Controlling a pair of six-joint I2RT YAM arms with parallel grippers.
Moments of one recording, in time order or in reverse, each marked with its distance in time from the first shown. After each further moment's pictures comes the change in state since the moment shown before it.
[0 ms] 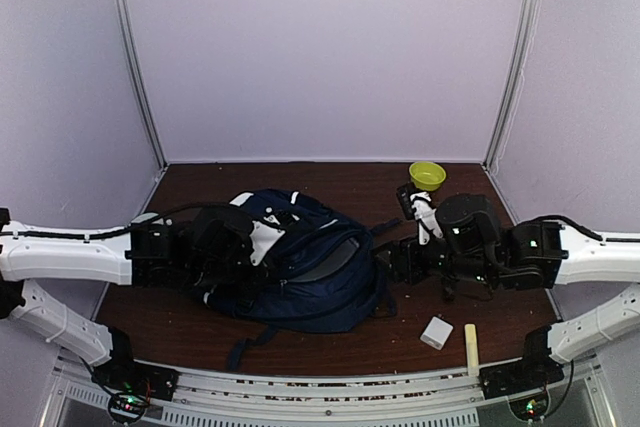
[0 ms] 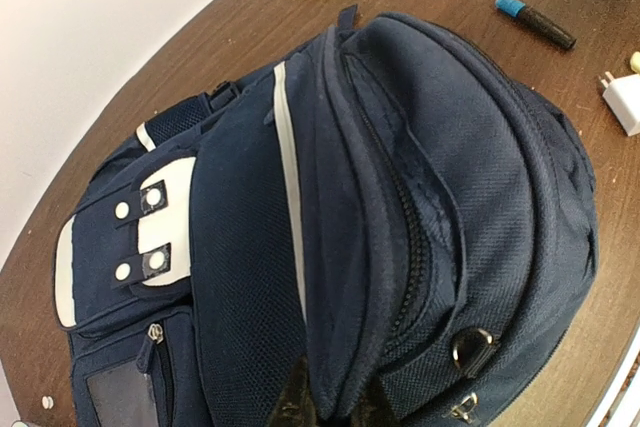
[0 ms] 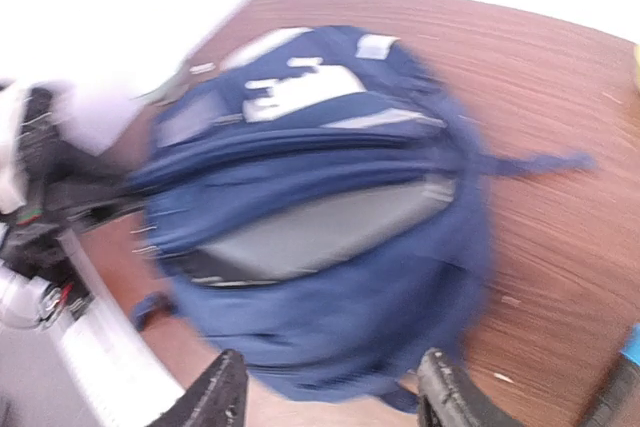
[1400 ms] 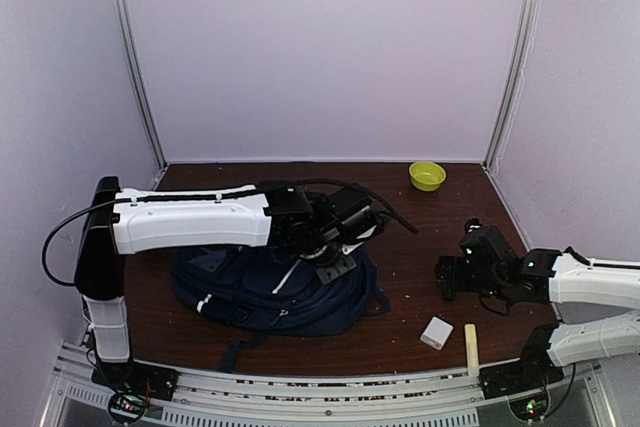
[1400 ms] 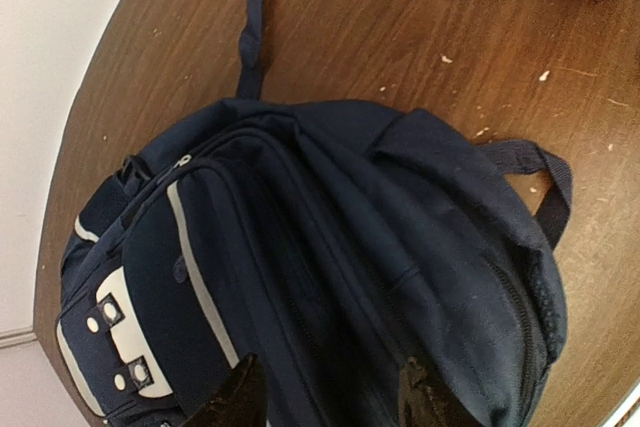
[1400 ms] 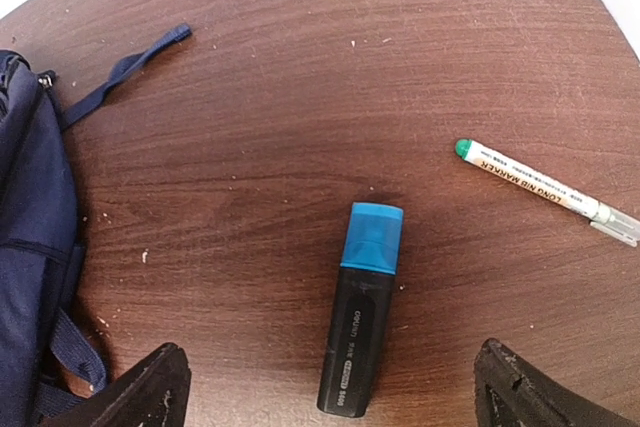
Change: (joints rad) left arm -0.091 0.688 0.855 -0.555 -0.075 -0.020; right arm -0.409 -0.112 -0.404 -0.049 0.155 0.148
